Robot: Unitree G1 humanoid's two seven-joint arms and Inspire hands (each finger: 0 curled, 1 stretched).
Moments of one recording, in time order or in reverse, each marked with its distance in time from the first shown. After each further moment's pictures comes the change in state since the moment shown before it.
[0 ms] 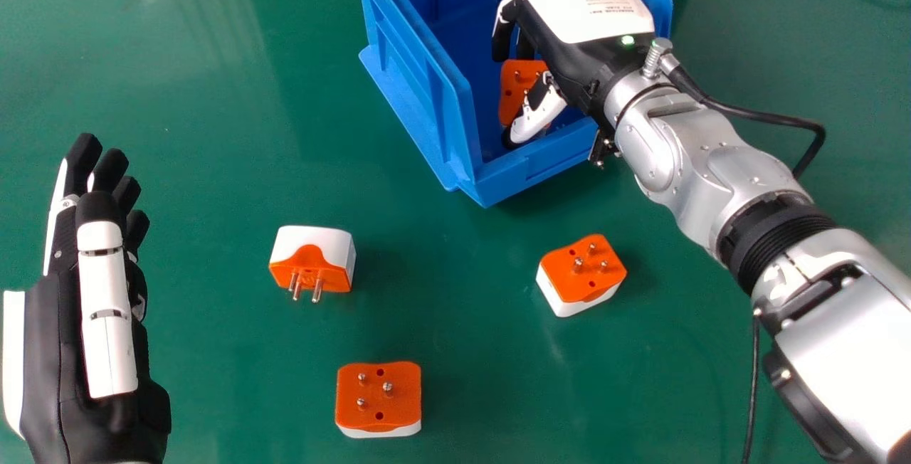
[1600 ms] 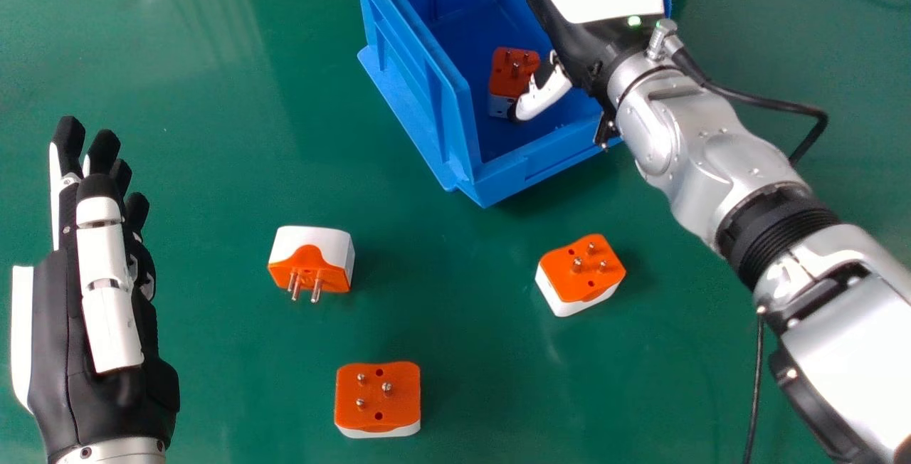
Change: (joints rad) left arm -0.037 0.000 -0.020 -0.059 0.011 0.085 0.030; right arm 0.010 -0.056 -0.002 -0.164 0.003 0.065 0.022
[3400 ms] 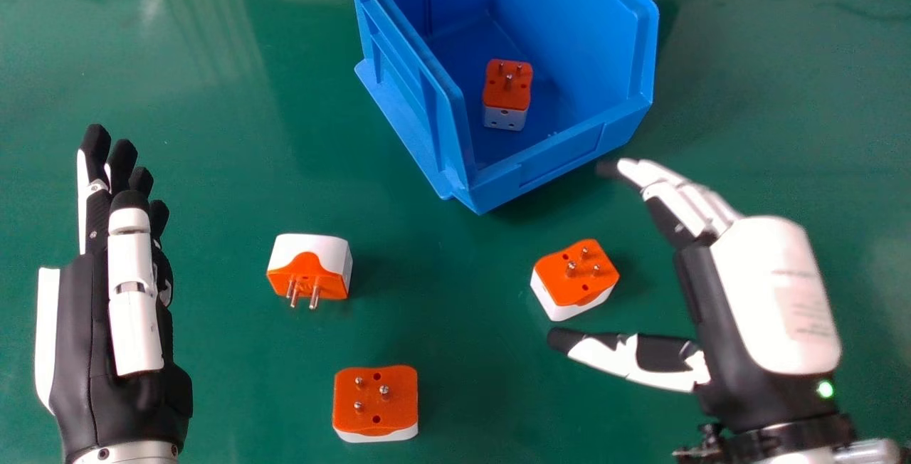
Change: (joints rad) left arm -0.003 0.007 -0.009 0.045 0.030 -0.026 -0.024; right arm 1.458 0.019 -0.357 -1.337 -0.128 -0.112 -0.096
